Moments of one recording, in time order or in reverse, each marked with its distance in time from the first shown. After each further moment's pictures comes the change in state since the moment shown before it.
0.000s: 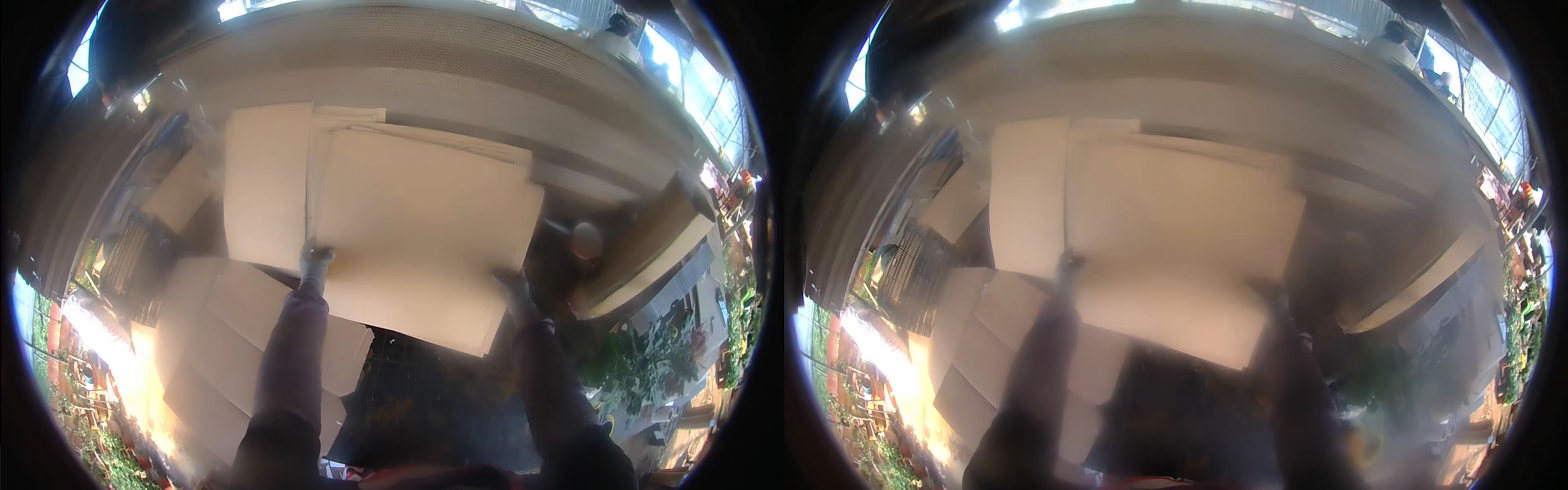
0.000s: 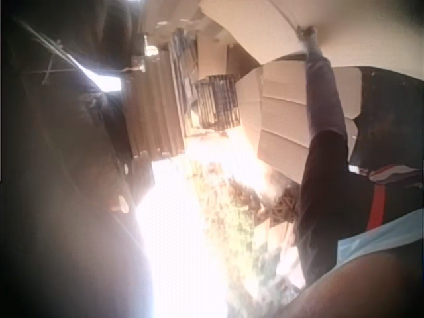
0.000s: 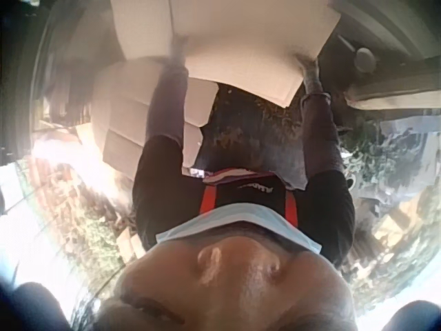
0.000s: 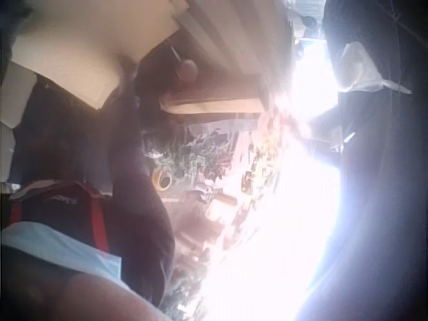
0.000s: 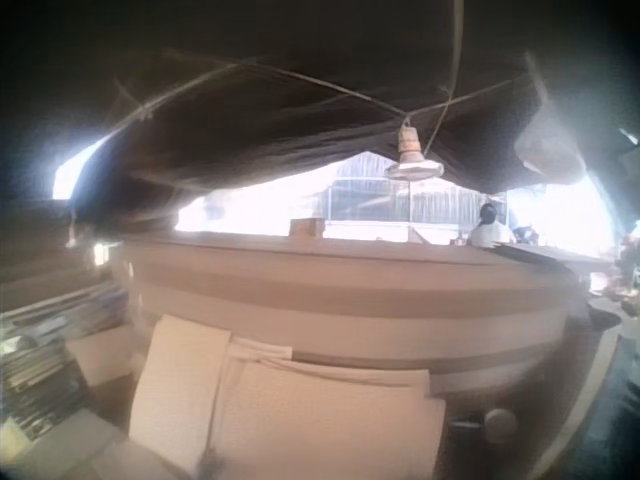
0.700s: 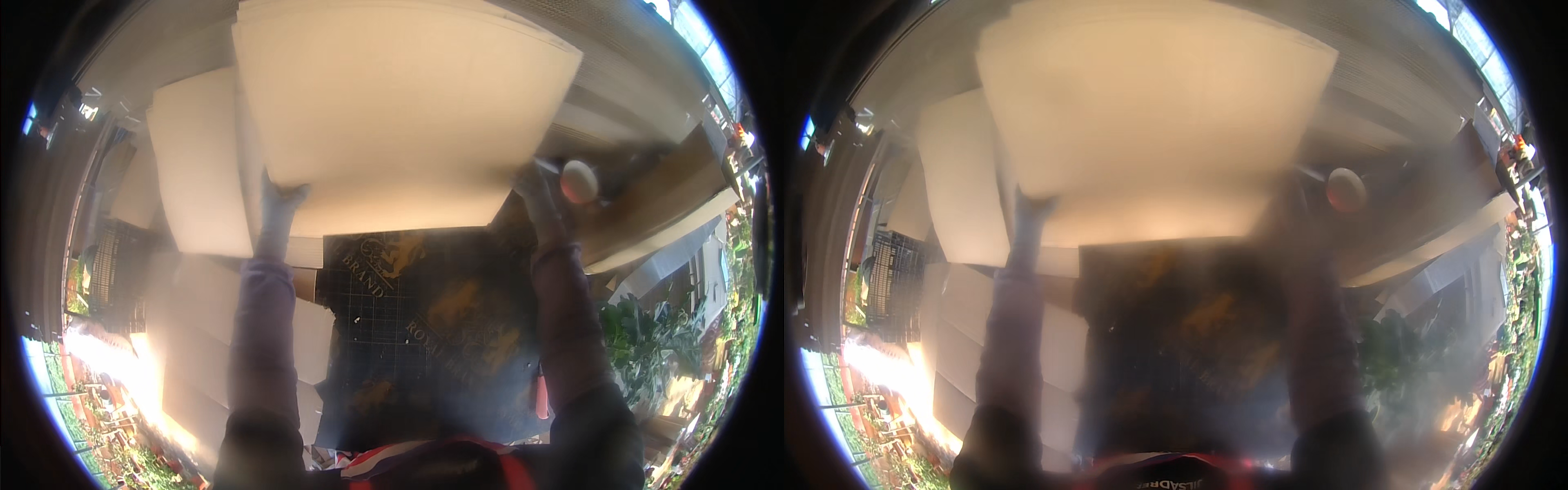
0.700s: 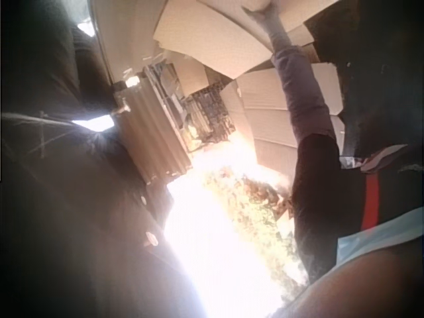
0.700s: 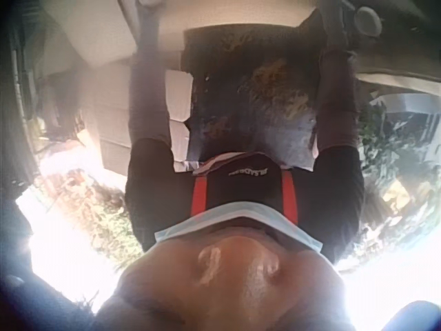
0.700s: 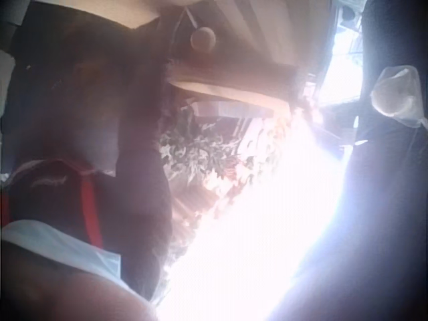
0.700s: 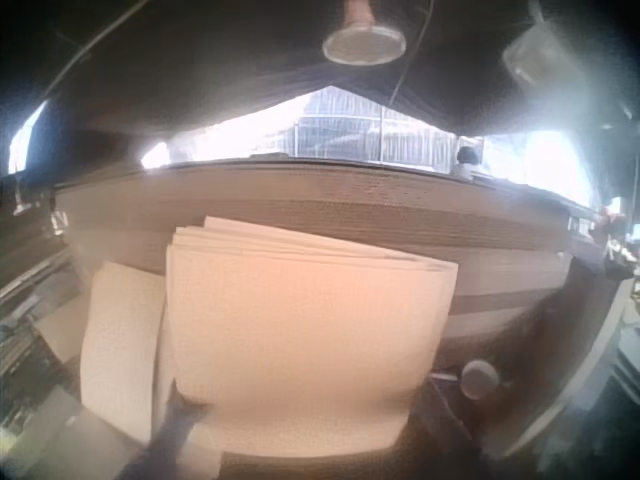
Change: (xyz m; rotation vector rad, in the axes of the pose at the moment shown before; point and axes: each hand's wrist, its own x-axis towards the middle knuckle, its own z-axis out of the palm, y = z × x) left_hand 0.042 0.064 0.092 -0.011 -0.279 0.241; right_hand 0.106 -0.069 -0.093 -1.038 0.320 -0.607
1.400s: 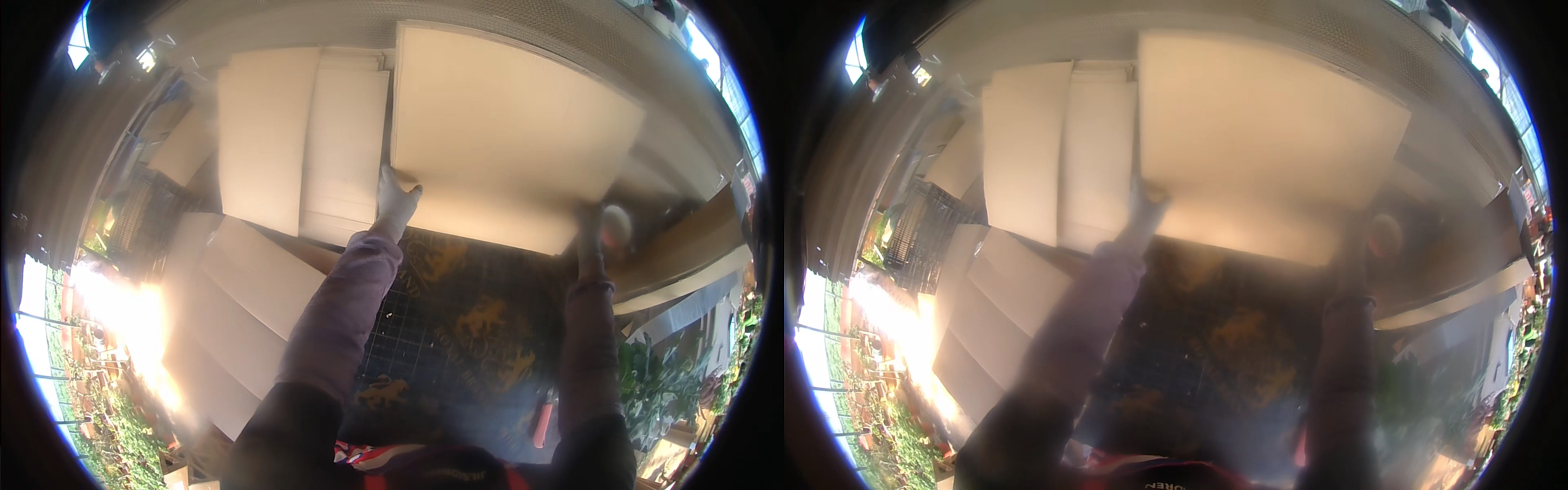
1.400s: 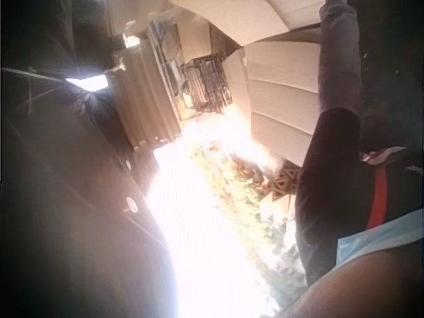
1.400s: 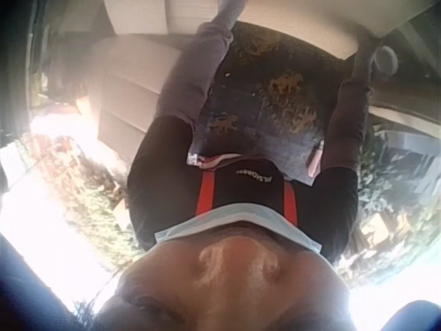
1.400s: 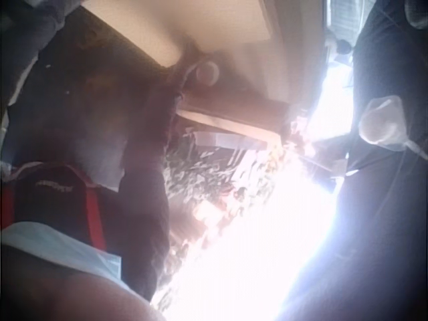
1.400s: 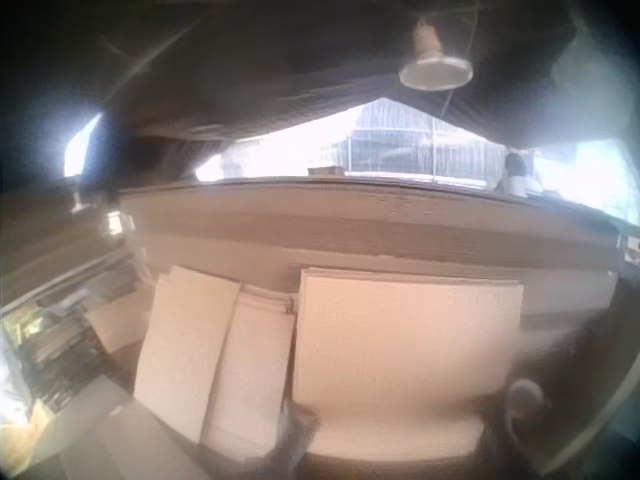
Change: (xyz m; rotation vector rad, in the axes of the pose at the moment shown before) left_hand -0.029 -0.017 0.103 0.399 0.104 -0.329; right_hand 0.001 0.021 -0.004 0.109 0.239 0.368
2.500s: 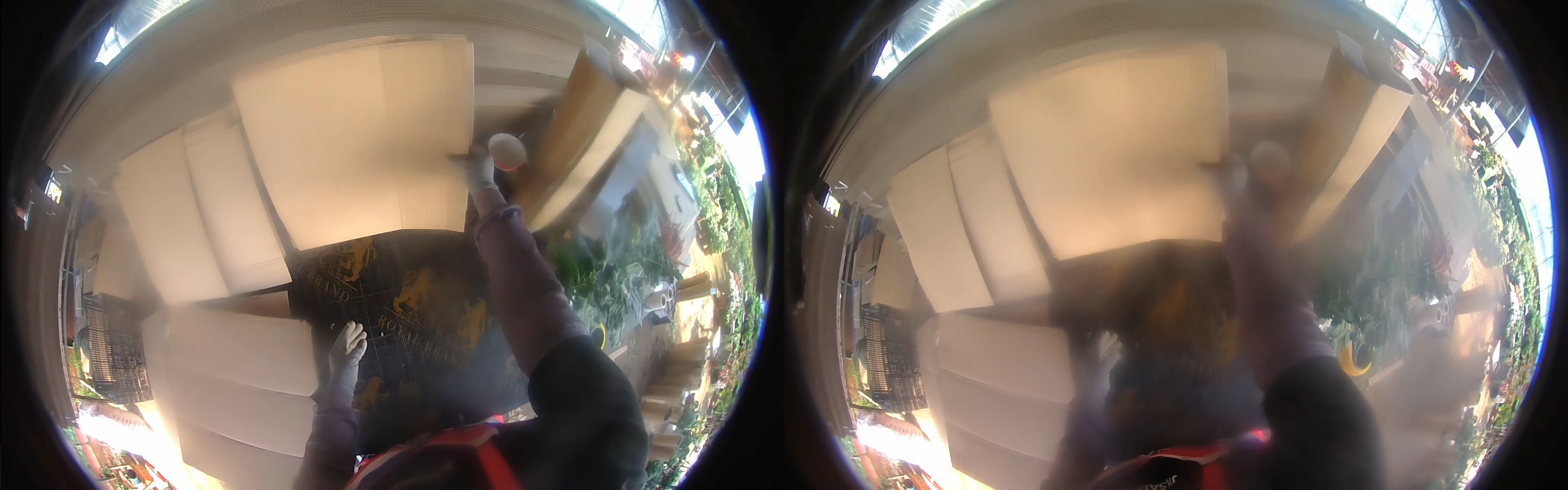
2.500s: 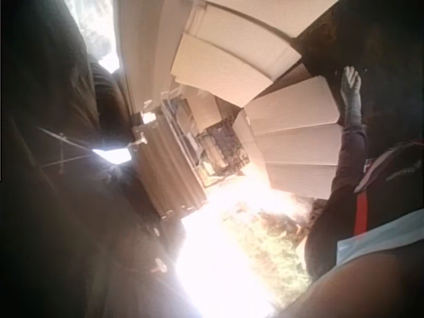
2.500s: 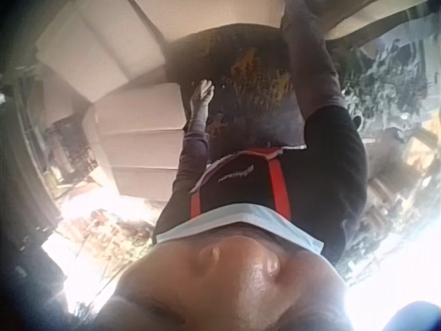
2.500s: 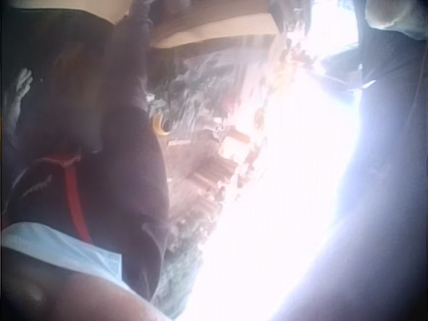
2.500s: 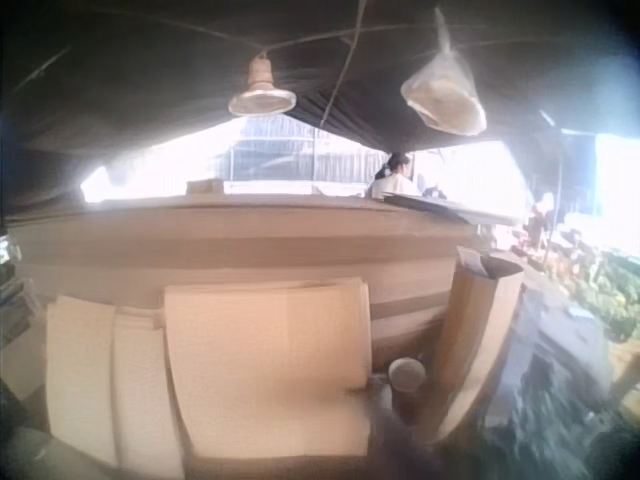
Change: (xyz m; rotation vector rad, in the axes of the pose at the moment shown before) left_hand -0.288 -0.052 -0.083 -0.790 -0.550 -0.475; right_hand -0.013 -0.034 -0.034 0.095 -0.214 0.005
